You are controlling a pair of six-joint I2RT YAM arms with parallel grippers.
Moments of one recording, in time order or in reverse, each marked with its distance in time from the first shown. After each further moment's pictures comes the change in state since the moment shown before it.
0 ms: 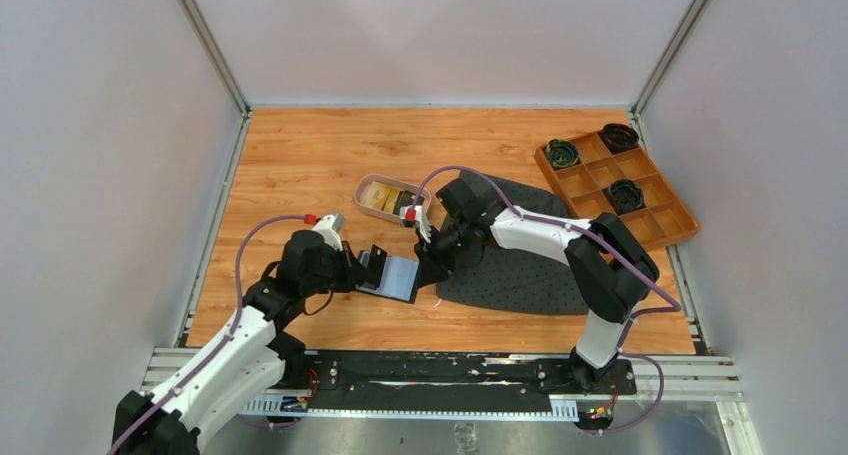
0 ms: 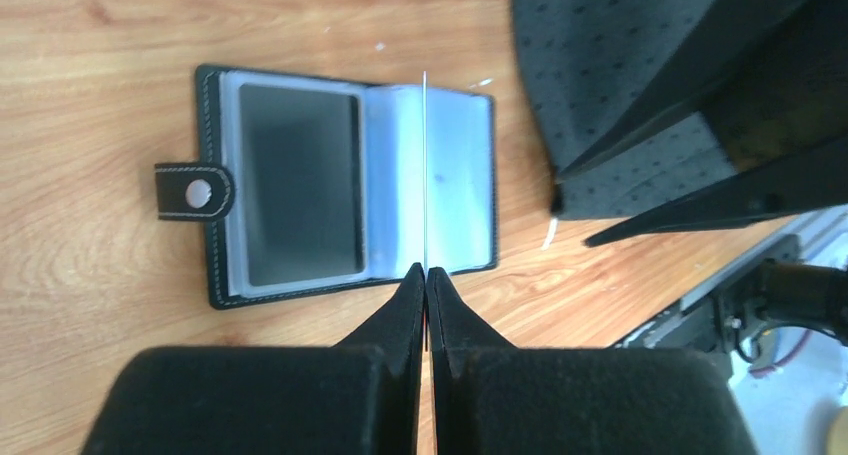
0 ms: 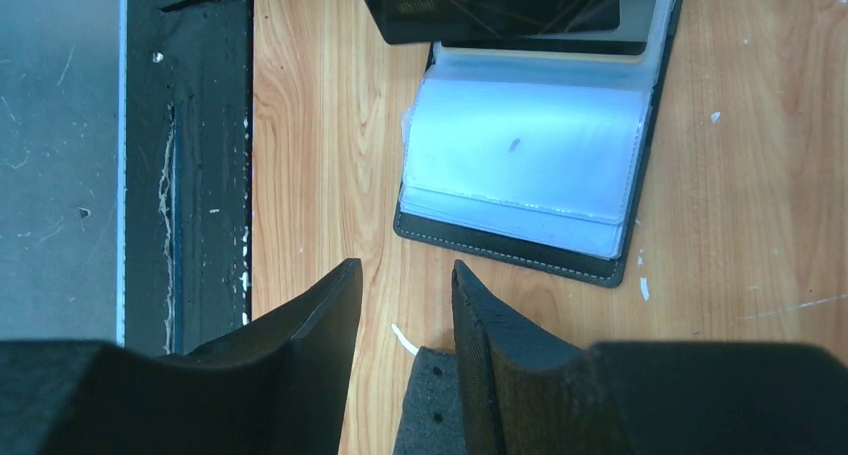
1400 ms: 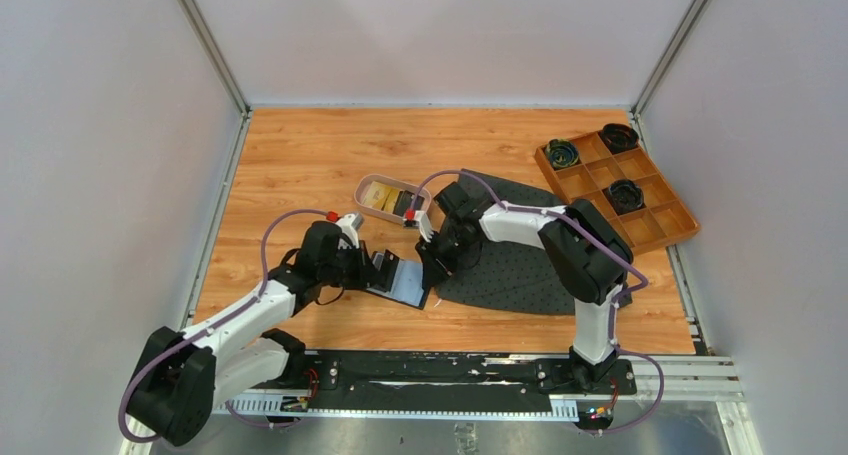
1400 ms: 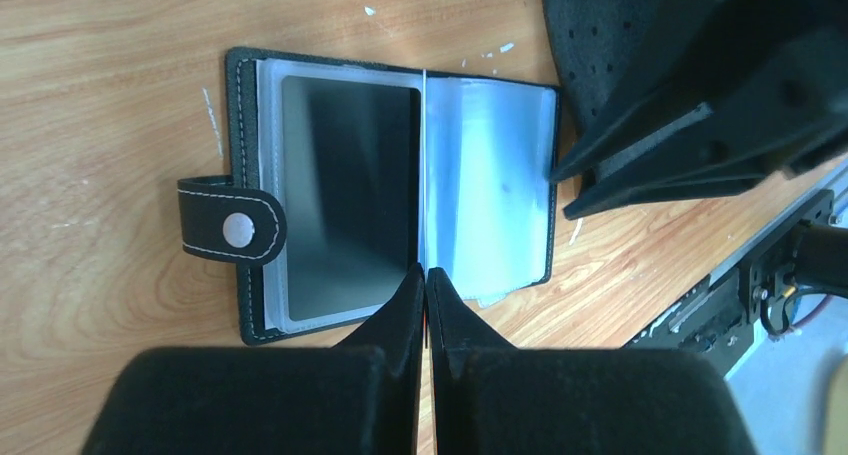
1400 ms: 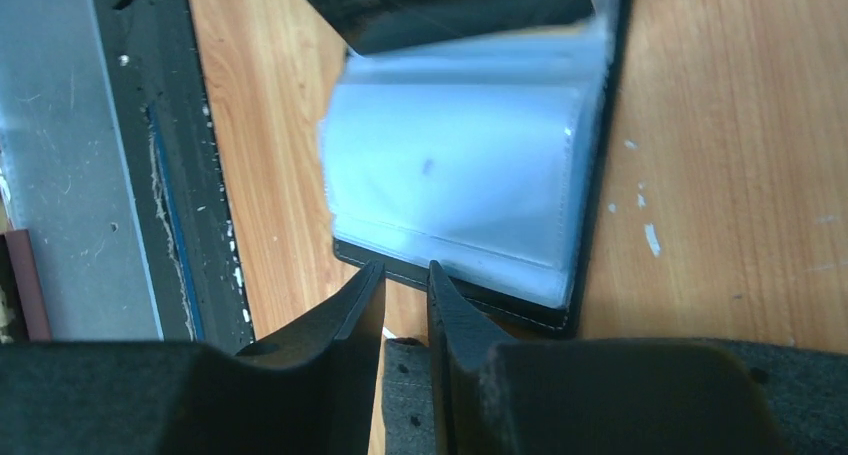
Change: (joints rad) left arm 0.000 0.376 0.004 0.198 0.114 0.055; right arm -0.040 0.165 0.076 -0.082 -0.017 0.106
